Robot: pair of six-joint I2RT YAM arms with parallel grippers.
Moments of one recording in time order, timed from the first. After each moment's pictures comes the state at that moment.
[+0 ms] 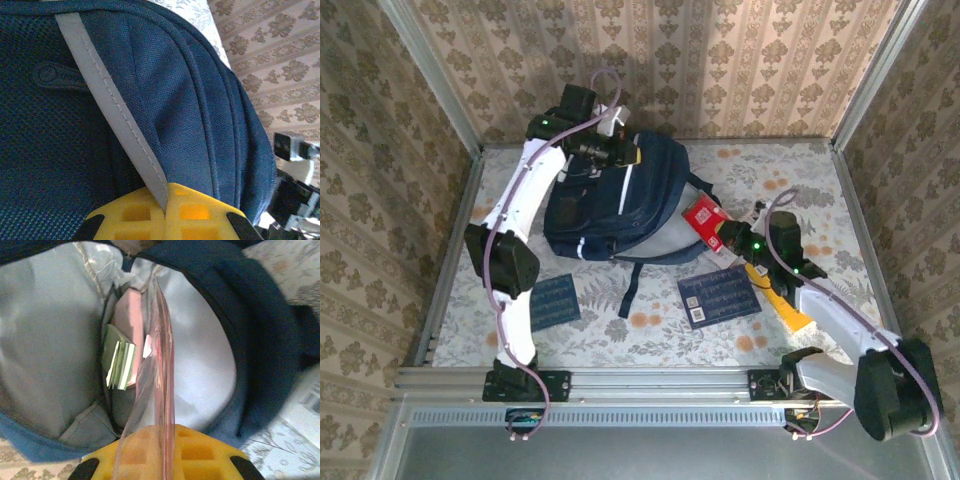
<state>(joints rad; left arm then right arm) -0.41 2.02 2.19 -1.04 0.68 -0.29 0.24 1.12 0.58 0.13 -0.35 0.89</state>
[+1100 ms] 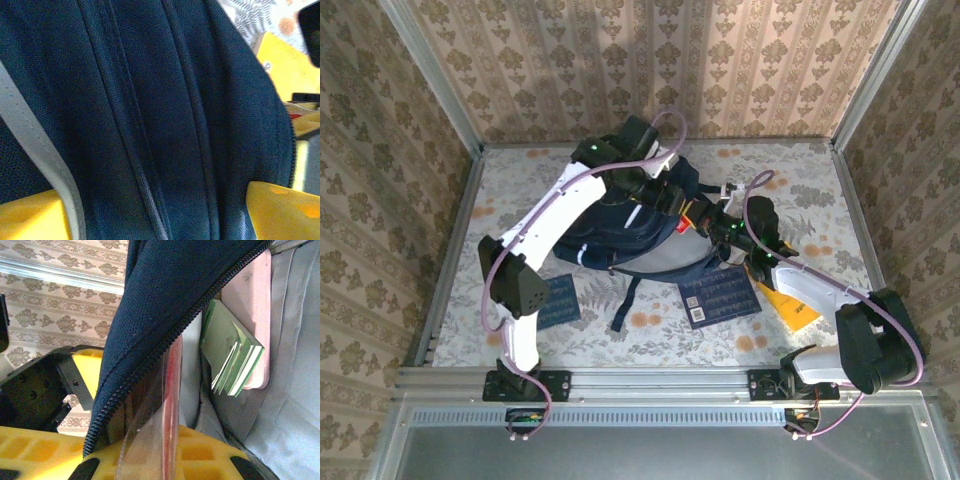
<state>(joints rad) -0.73 1.94 2.09 -1.17 0.23 -0.13 0.36 1.34 0.68 0.51 -0.50 1.24</state>
